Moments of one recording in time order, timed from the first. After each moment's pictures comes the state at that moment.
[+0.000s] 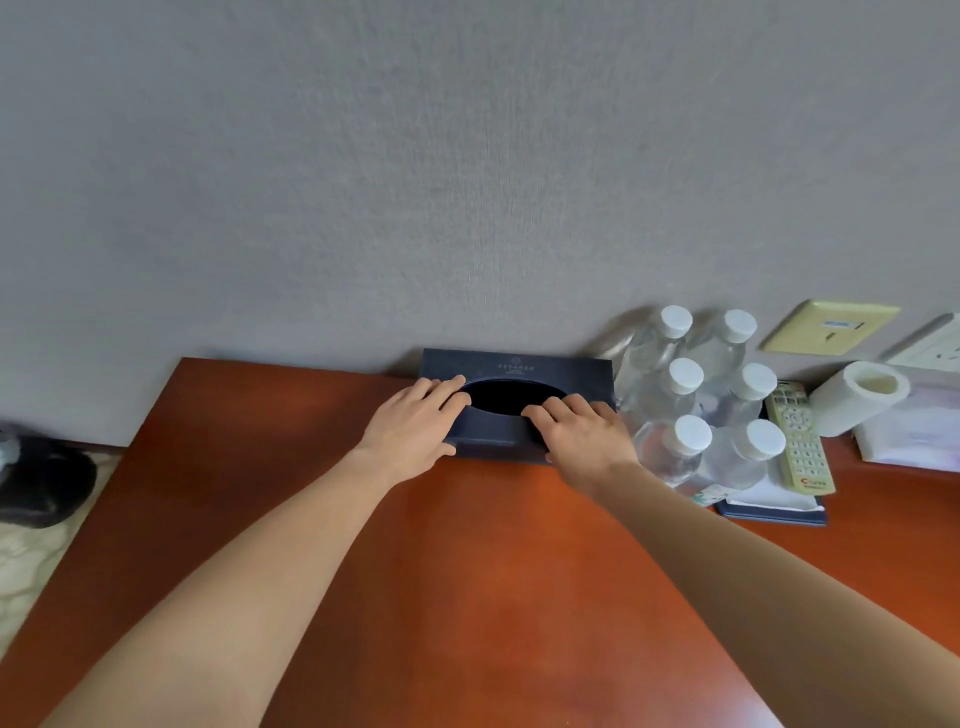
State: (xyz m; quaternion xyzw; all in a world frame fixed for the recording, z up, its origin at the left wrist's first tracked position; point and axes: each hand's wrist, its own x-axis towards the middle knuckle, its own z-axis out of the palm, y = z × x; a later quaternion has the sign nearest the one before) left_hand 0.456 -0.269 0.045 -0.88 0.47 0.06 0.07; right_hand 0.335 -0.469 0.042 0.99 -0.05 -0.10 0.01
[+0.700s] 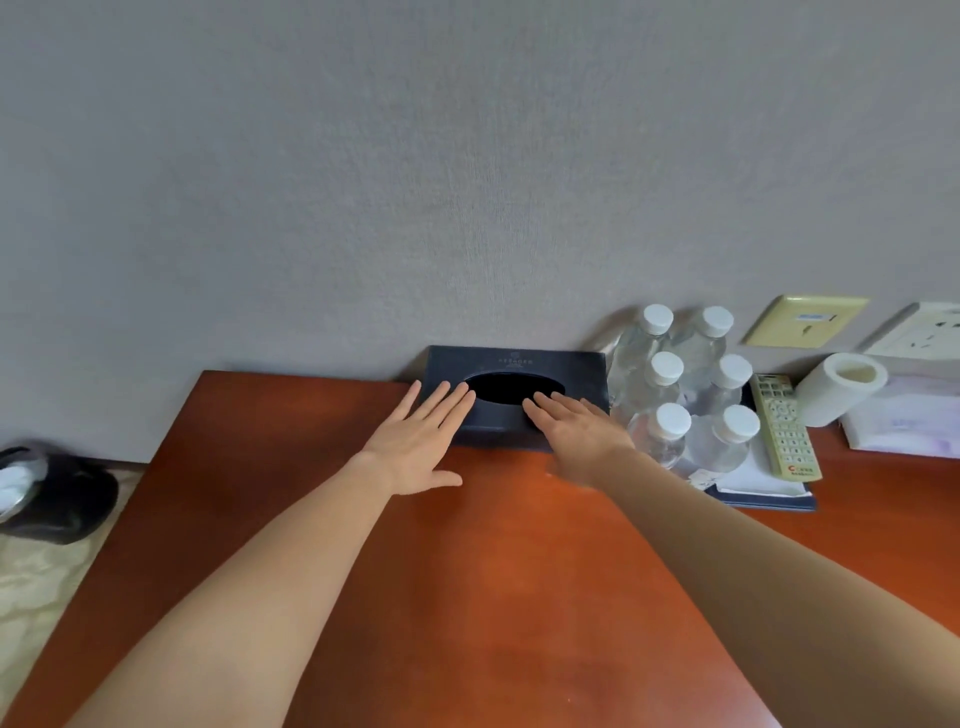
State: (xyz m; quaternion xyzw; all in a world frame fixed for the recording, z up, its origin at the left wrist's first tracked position) left_hand 0.441 -0.256 0.053 -0.85 0.48 0.12 0.15; right_hand 0.330 -0.471 0.064 0.98 -0.04 -0.21 -0.05
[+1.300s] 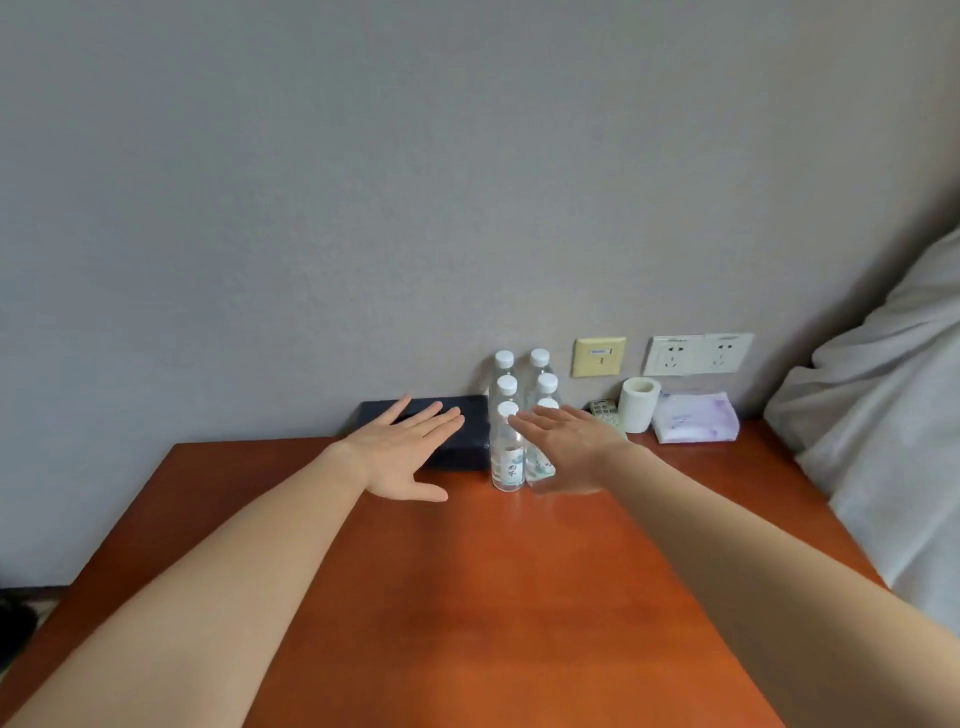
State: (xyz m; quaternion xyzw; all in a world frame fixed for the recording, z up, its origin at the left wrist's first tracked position) left_hand 0.291 -0.295 0.197 -0.80 0.57 0.07 0.15; right_hand 0.133 -0.507 0.202 0.99 -0.03 -0.11 0.01
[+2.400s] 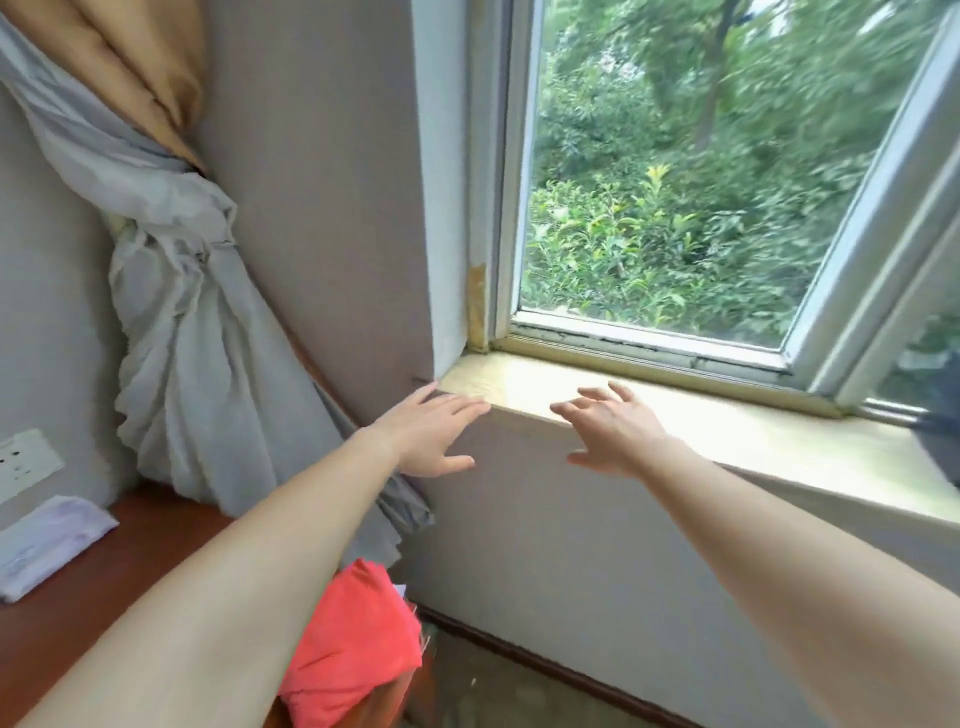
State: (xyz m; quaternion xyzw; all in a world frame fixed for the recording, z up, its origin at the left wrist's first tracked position) left_hand -0.327 -0.682 0.245 -0.36 0.93 -0.06 0.05; right_hand -0.581 -0.620 0.258 0.77 -0.63 -0.08 0.08
